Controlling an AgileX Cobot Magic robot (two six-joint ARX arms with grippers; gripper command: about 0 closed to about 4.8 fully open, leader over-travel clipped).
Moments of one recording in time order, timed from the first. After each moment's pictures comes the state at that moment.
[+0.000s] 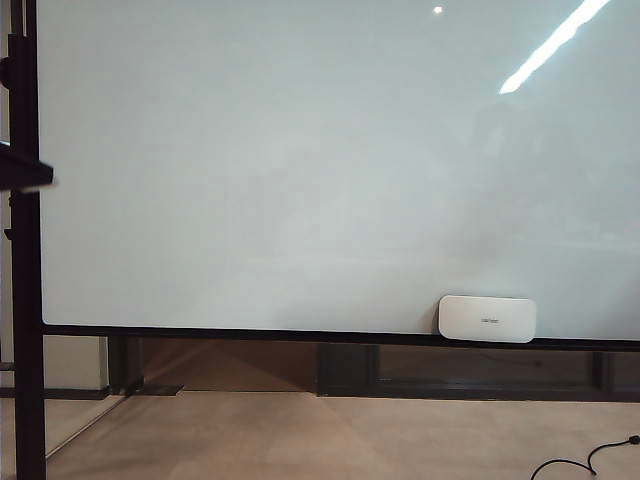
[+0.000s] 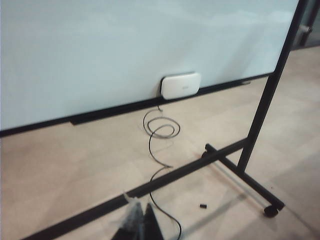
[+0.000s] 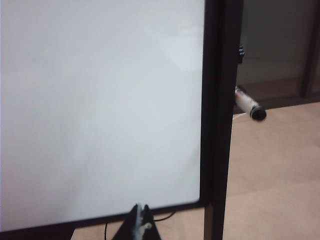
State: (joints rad) left arm -0.29 0.35 0.01 0.26 0.39 0.02; right arm -0.89 1.99 0.91 1.14 -0.68 0.10
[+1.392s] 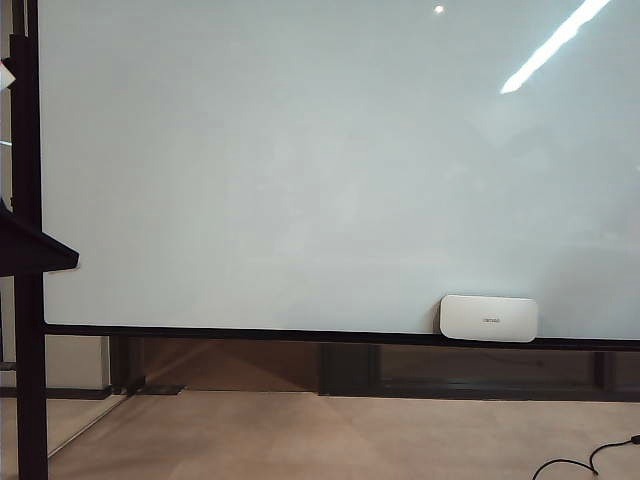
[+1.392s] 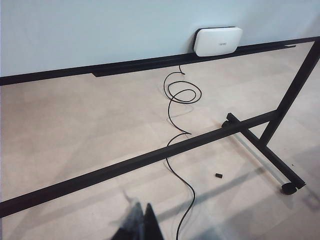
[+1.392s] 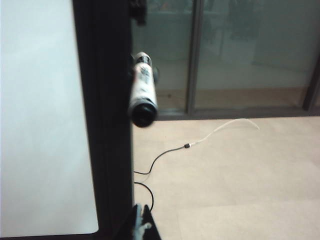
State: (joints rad) left arm -0.29 0.92 0.01 0.68 0.30 0.02; right arm -0.95 2.57 1.76 0.86 -0.79 0.00
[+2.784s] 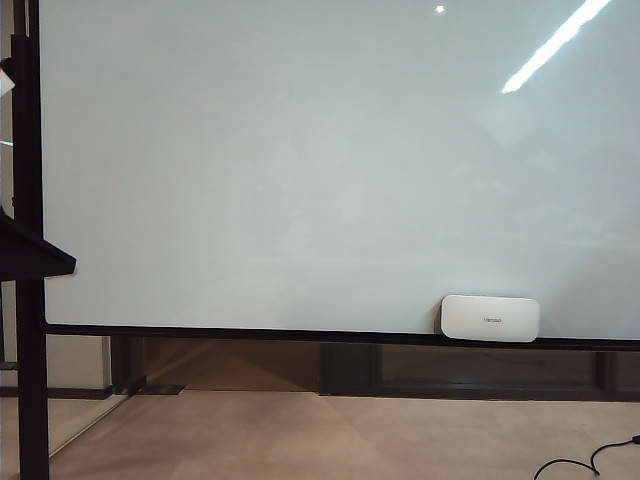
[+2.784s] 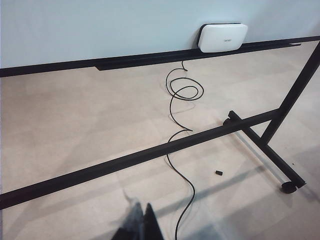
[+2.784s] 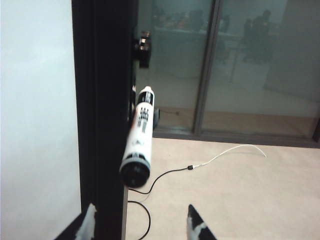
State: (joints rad) left arm -0.29 0.92 0.01 0.66 0.29 0.00; right arm -0.95 2.66 1.98 0.83 -0.85 0.00
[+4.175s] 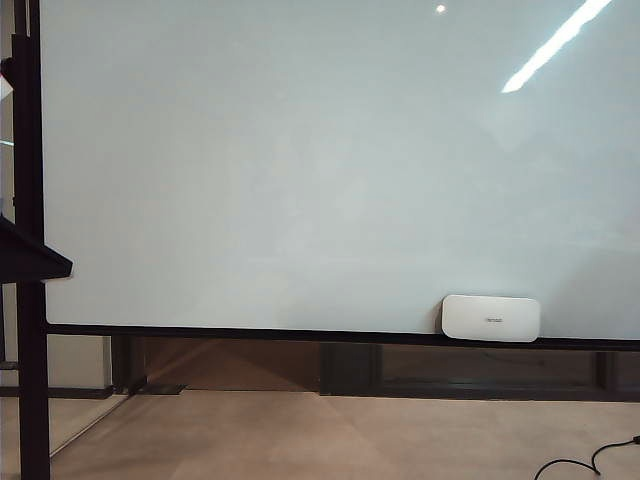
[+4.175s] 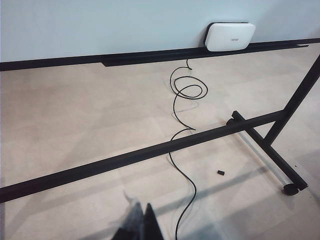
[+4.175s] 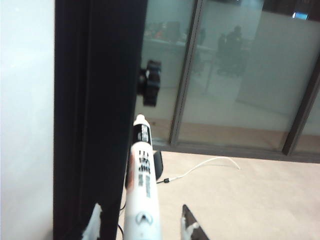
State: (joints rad) left arm -0.29 0.92 0.01 0.65 0.27 -0.02; right arm -0.87 2.73 2.13 0.80 -0.68 -0.05
